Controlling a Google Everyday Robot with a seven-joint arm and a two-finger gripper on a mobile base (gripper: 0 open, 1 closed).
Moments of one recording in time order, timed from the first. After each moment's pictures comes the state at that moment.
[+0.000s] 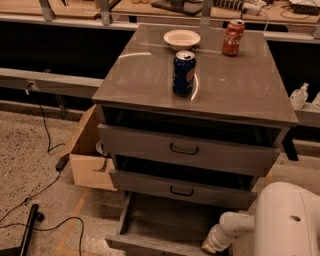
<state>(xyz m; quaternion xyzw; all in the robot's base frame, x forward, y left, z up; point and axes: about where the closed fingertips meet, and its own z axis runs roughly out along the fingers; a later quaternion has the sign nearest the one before) 0.436 -0.219 0.153 -0.48 0.86 0.15 0.07</state>
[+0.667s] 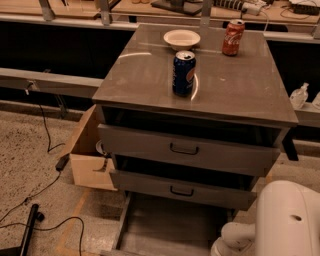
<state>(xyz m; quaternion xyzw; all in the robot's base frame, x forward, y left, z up) 0.370 -0.221 0.152 -0.47 0.87 0.17 0.01</state>
